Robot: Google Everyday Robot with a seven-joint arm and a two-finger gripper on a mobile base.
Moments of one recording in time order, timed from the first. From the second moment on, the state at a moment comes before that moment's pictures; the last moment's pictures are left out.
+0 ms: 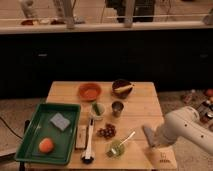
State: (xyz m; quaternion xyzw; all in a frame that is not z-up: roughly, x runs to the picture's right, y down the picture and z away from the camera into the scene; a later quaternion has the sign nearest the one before) arm 0.278 0.290 0.735 -0.33 -0.07 -0.03 0.94
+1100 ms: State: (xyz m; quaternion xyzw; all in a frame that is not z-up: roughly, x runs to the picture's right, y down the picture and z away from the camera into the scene) arm 0.256 0.287 0.763 -0.32 -0.07 -0.04 0.94
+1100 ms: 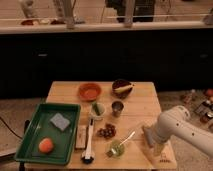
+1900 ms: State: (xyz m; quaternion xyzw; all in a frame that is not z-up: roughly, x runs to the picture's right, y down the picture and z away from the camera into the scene) arm 0.259 0.285 0.787 -0.32 -0.06 -0.04 0.94
